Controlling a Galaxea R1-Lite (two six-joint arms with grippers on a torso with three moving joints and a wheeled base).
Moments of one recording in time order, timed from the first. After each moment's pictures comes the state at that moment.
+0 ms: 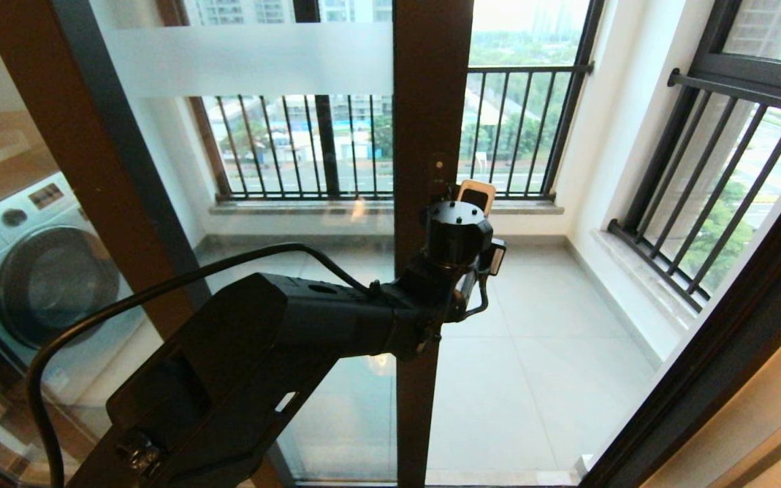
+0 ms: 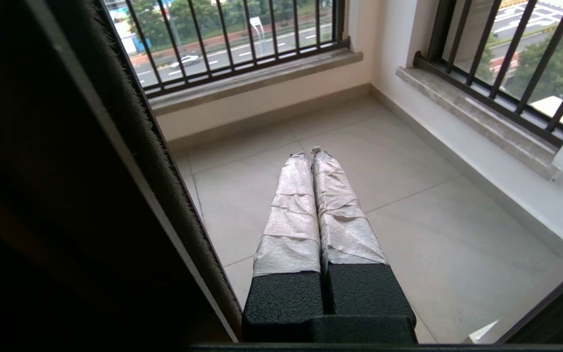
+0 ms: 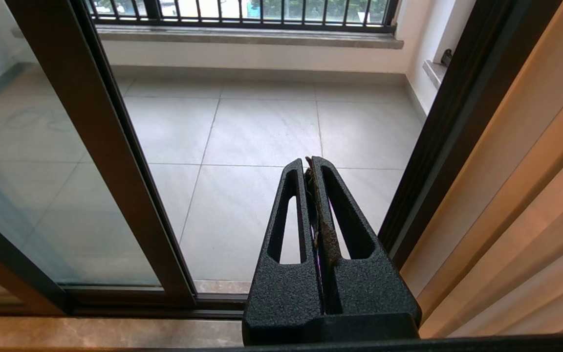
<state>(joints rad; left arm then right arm) -0.78 2.49 -1.93 -0.61 0.42 0.11 0.00 0.00 0.00 0.00 0.03 -0.06</state>
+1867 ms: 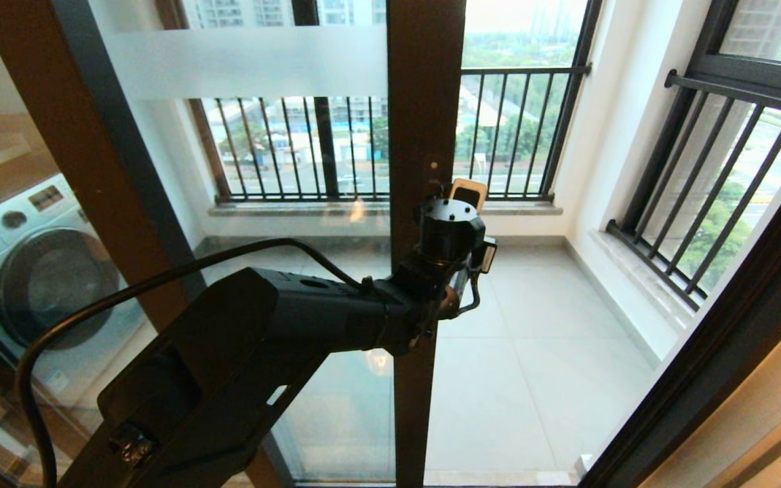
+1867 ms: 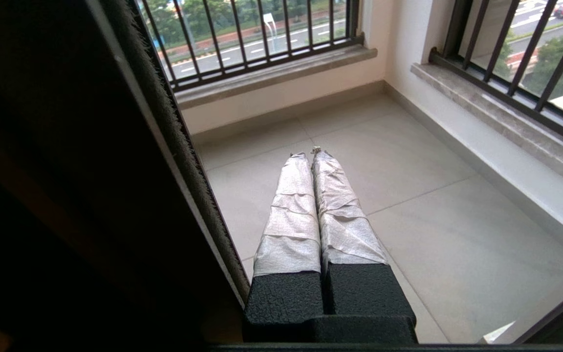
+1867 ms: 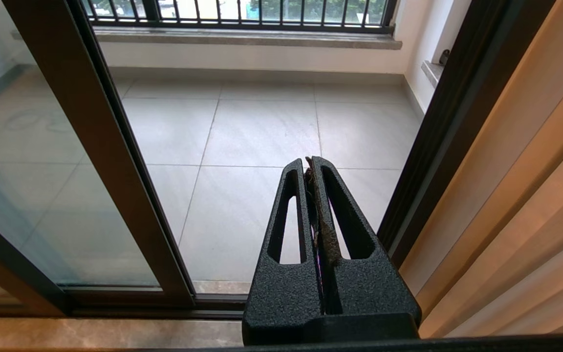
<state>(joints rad) -0.74 2.48 -1.92 -0.60 0.46 0.11 0.00 0.00 0.00 0.00 0.03 -0.06</state>
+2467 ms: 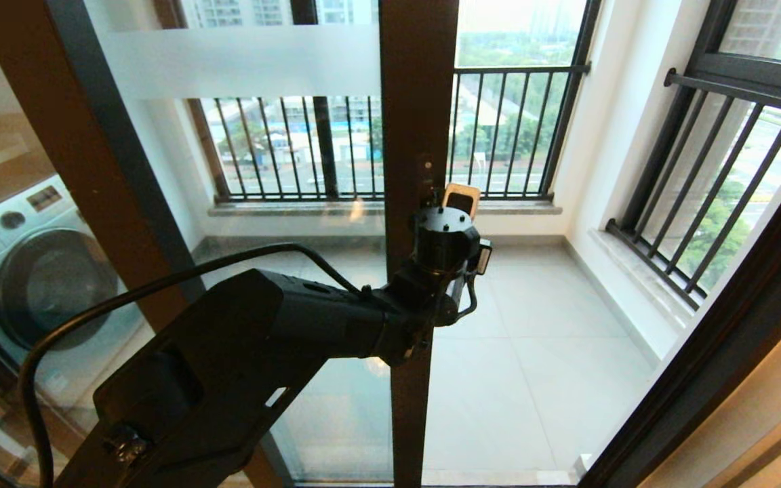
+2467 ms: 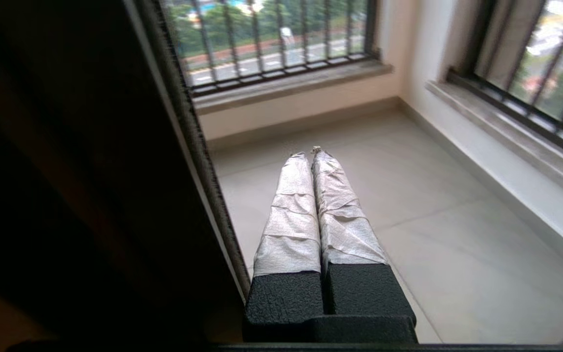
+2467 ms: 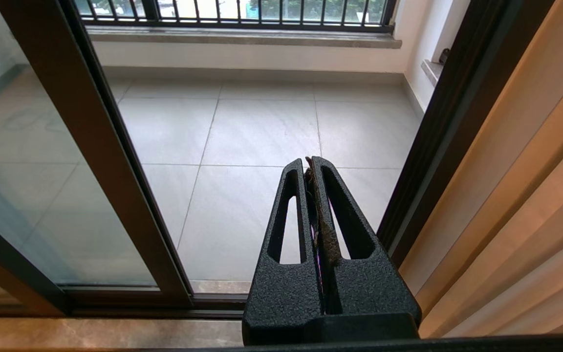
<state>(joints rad) -0.74 2.47 -1.83 -0.72 0.51 0.11 0.00 0.00 0.00 0.00 0.03 -0.06</state>
